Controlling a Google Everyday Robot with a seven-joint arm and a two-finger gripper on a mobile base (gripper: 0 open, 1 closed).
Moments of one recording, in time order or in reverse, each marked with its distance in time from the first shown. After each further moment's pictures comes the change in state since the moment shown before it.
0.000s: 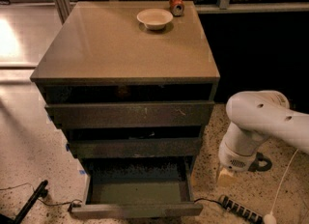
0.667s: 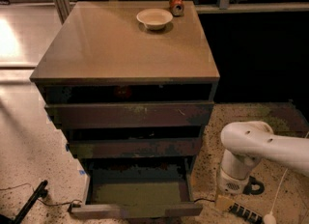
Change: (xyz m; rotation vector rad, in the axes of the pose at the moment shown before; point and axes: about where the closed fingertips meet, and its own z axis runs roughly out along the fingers) arm 0.023 0.007 0.099 -0.123 0.022 0.020
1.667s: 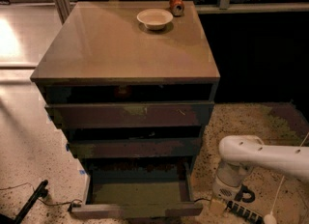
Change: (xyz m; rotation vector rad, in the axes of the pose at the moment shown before) arm -0.003 -0.029 0.066 -0.022 -0.044 0.080
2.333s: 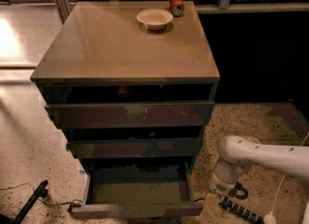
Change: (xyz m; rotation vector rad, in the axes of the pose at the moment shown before) arm -0.019 -0.032 0.018 0.009 -0.085 0.045
